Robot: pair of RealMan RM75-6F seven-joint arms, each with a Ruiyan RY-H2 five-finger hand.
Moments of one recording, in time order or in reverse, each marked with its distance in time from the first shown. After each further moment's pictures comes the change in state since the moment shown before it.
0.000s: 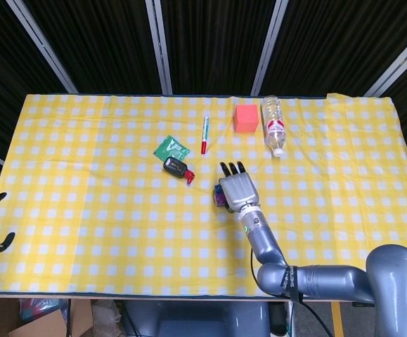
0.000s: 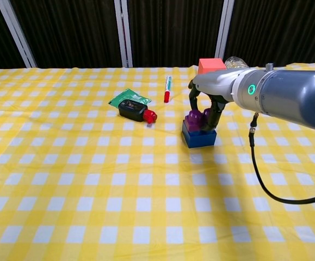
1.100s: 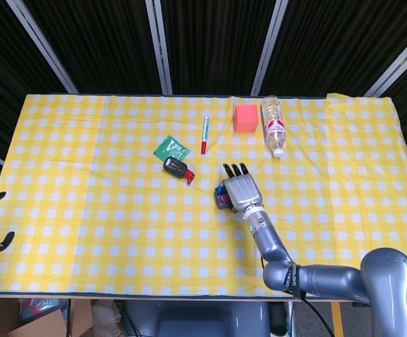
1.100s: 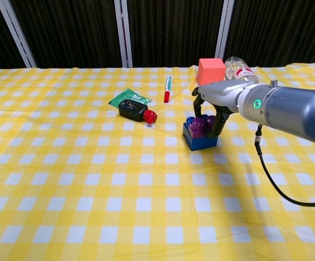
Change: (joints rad) left arm 0.000 -0.007 -0.005 -0.004 -0.003 0.008 0.021; right arm -0.034 -0.038 -0.082 0.122 -0.098 -0.090 0.135
